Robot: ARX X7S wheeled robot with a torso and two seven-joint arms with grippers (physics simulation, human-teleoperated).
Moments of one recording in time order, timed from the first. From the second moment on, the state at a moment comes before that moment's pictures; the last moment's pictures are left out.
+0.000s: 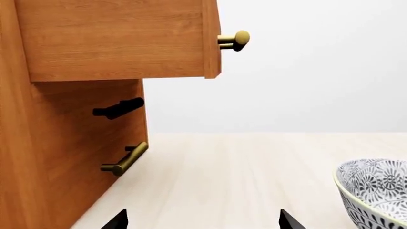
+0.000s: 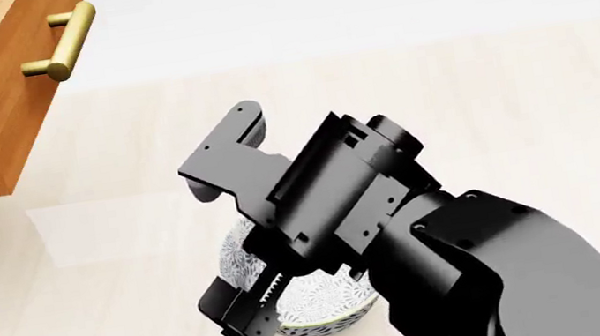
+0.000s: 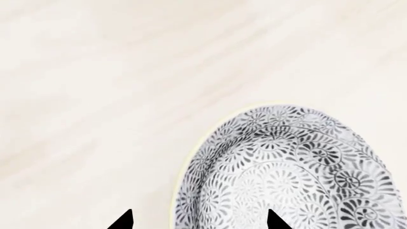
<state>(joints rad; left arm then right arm) 0.01 -0.29 0.18 0.15 -0.21 0.05 -0.31 1.52 0.00 -1.52 1.00 0.91 0.81 -0.62</state>
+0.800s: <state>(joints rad) 0.02 -0.31 0.19 0.16 -0.22 0.05 -0.33 1.42 0.00 -1.51 1.04 0.87 0.81 -0.63</state>
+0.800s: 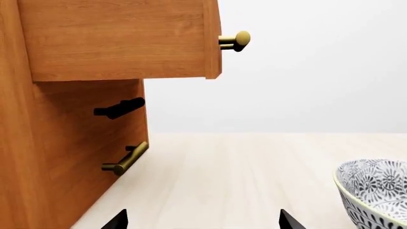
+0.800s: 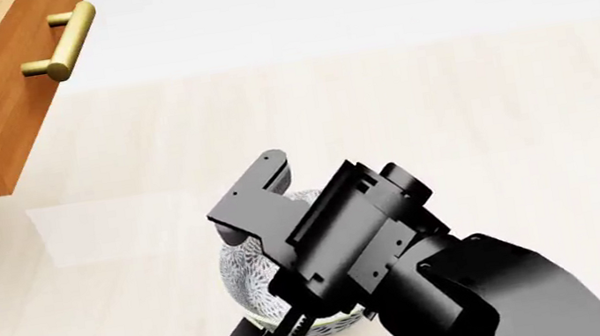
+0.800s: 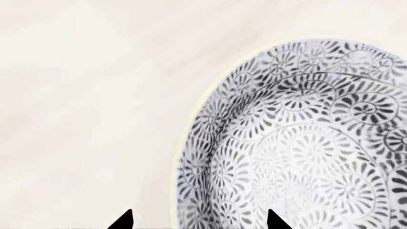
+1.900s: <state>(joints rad) 0.00 -0.28 0.21 -0.09 -0.20 0.27 -0.30 1.37 0.00 -1.51 1.05 0.80 0.80 -0.63</state>
